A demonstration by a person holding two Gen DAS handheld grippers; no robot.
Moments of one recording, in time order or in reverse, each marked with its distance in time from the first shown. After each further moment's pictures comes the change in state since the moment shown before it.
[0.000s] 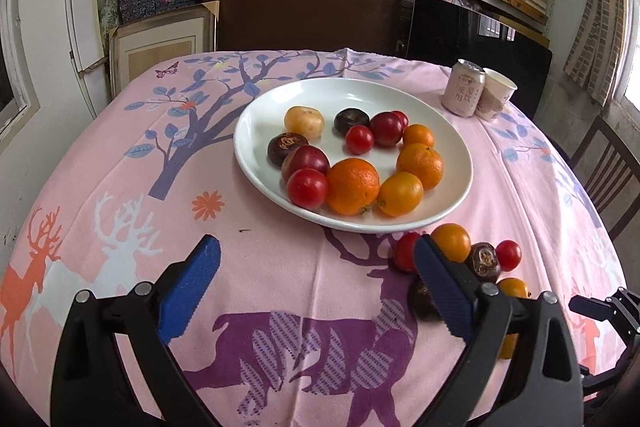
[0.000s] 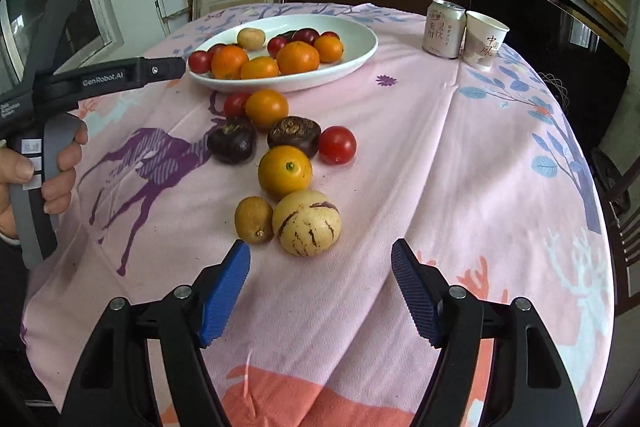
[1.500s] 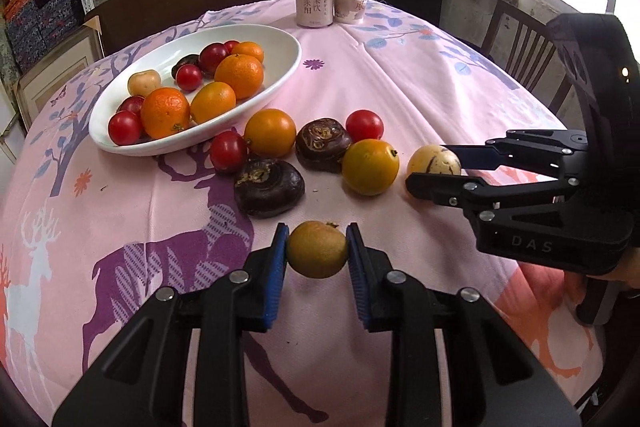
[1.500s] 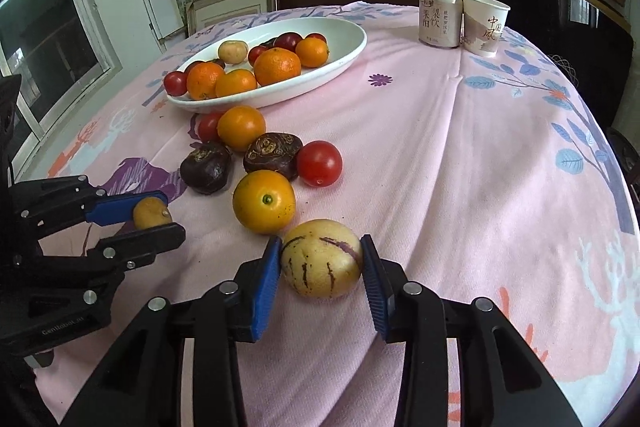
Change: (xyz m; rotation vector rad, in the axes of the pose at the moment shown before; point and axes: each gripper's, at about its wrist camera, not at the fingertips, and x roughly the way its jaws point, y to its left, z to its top) left arm -0.011 -0.091 -0.062 0.328 0.141 -0.225; right arm 0.024 -0.023 0.009 0.092 -0.039 0.068
